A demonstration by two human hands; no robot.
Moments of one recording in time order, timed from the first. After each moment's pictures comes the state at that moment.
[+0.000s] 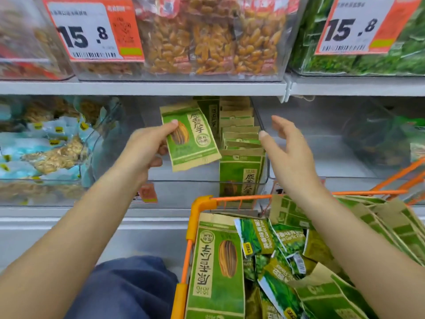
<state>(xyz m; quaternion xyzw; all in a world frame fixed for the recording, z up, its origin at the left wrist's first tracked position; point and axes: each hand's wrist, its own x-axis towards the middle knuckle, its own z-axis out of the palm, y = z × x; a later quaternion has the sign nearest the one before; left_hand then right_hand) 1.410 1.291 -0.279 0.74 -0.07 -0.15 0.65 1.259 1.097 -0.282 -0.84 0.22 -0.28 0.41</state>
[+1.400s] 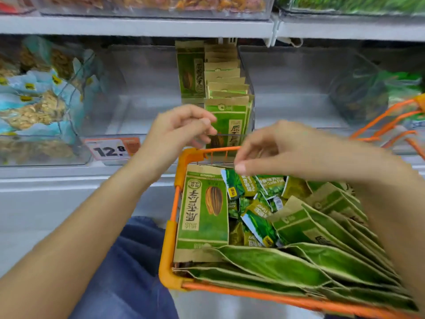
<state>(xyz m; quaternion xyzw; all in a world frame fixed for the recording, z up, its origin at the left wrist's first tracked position) 1.312 1.284 -0.293 0.70 -0.32 -0.17 0.61 1.185 1.120 -0.237 -0.95 0.02 0.09 0.31</state>
